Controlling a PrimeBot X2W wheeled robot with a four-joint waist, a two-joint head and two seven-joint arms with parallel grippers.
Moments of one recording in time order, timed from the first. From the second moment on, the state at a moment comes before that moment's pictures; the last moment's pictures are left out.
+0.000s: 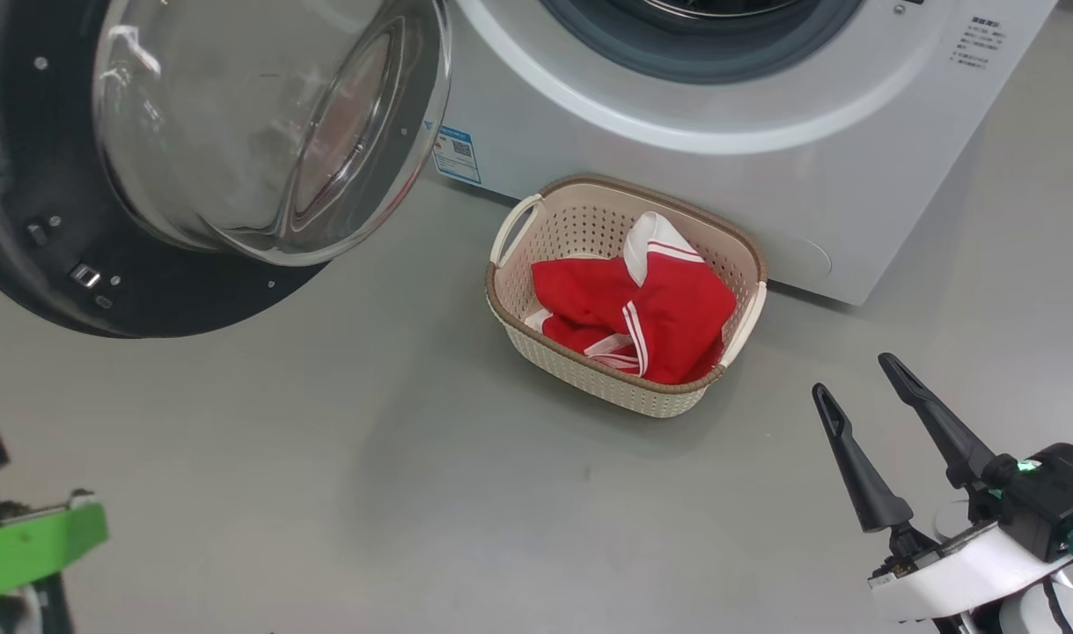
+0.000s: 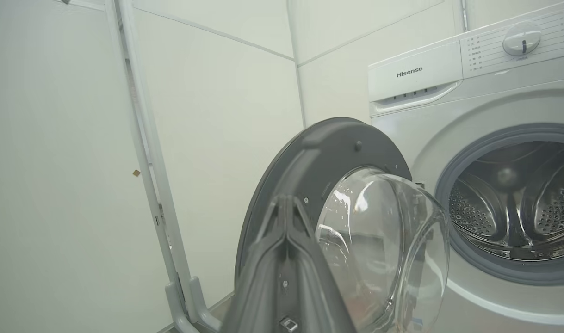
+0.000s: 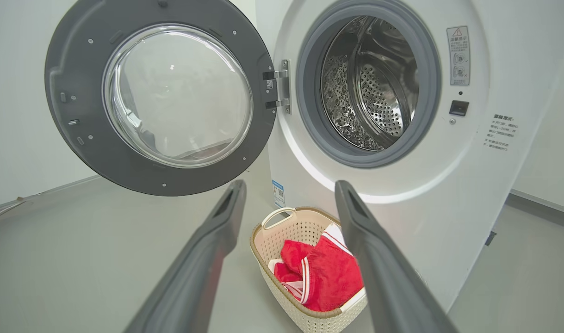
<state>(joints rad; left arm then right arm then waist) 0.00 0.13 0.15 -0.27 -0.26 0.12 -0.25 0.07 -0.39 0.32 -0.12 0.44 0.12 -0.26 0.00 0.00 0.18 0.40</state>
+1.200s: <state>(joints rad) -0.53 0.21 0.91 0.15 -0.77 0.12 0.35 0.00 -0.50 0.33 -0.19 0.50 0.12 -0.26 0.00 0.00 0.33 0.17</state>
